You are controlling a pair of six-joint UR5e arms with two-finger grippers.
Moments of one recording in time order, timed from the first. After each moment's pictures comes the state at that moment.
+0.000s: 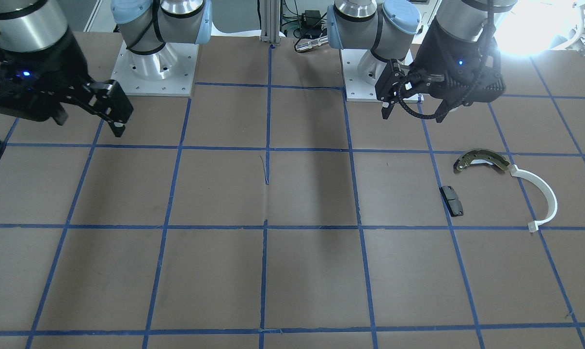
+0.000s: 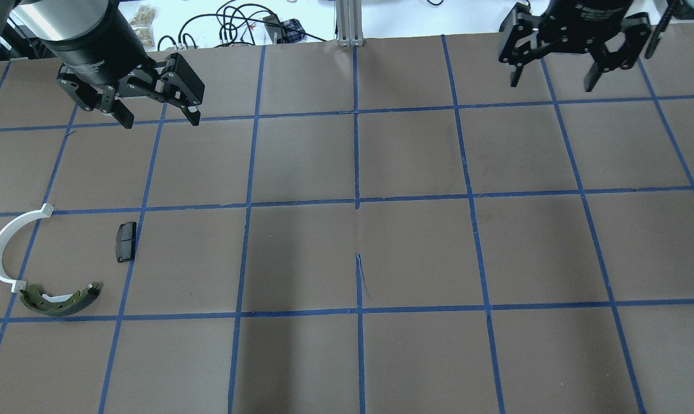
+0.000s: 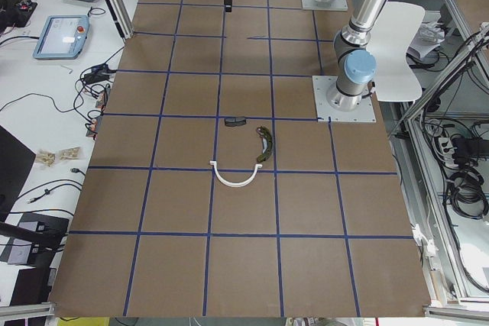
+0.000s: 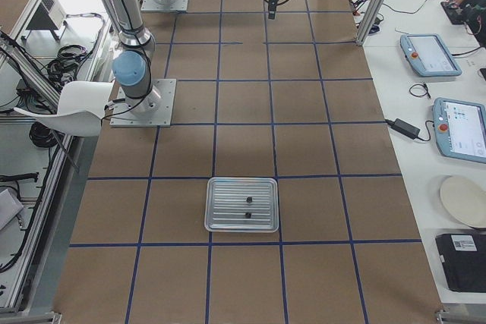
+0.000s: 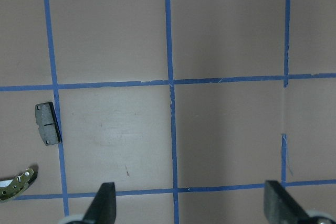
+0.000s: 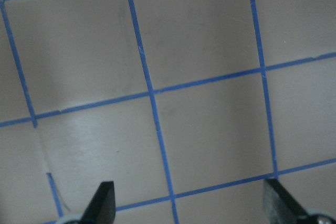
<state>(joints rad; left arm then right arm) -1.55 -1.57 -1.47 -1.64 1.54 0.05 1.49 -1.49 1.36 -1.44 -1.62 0.10</state>
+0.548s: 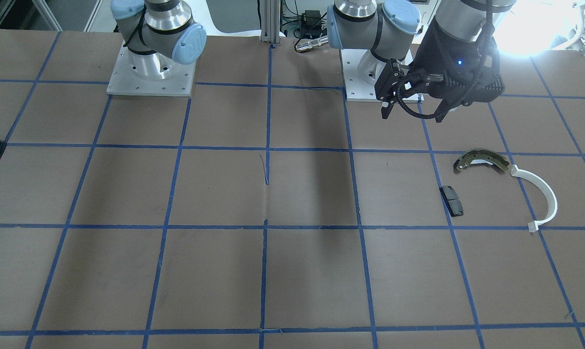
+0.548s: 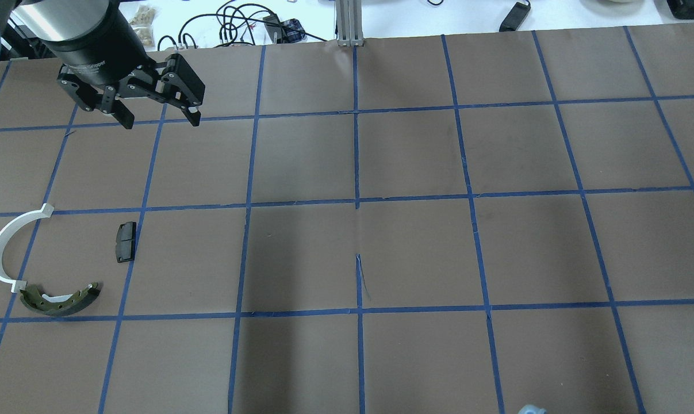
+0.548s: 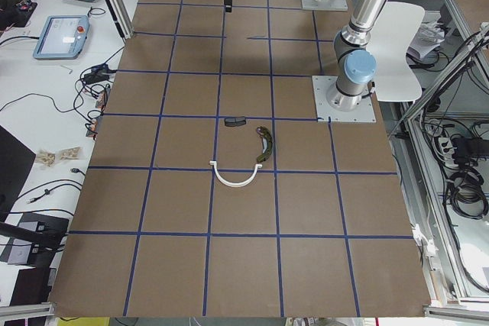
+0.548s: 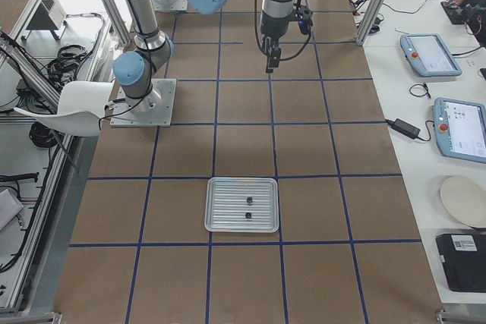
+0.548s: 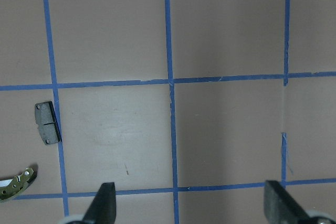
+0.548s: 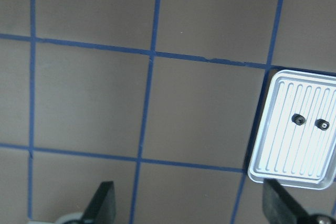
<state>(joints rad) -1.55 -1.57 -1.47 -1.64 1.54 0.05 0.95 -1.48 1.37 -1.41 -1.63 -0.82</state>
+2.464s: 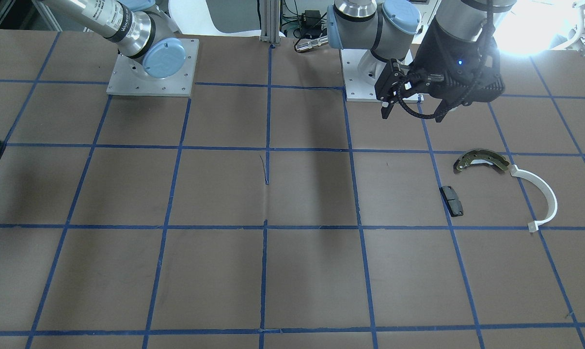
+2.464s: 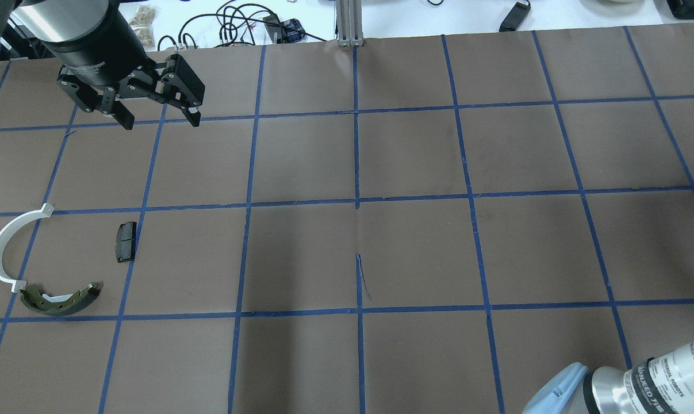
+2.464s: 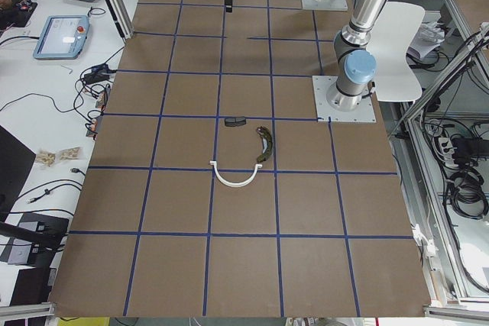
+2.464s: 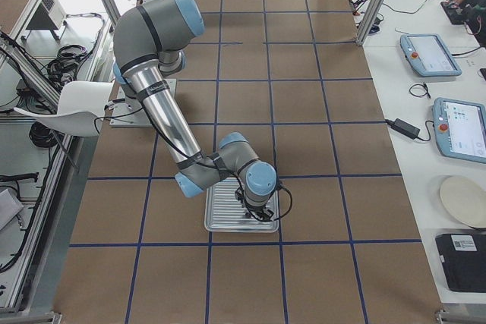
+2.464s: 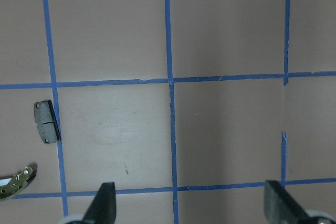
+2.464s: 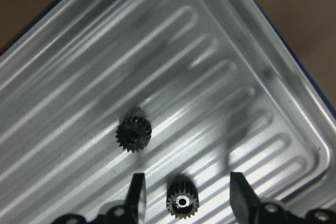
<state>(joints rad) -1.55 -1.57 -1.47 -1.64 1.54 0.04 0.57 -0.97 1.57 -2.17 -1.61 -1.89</state>
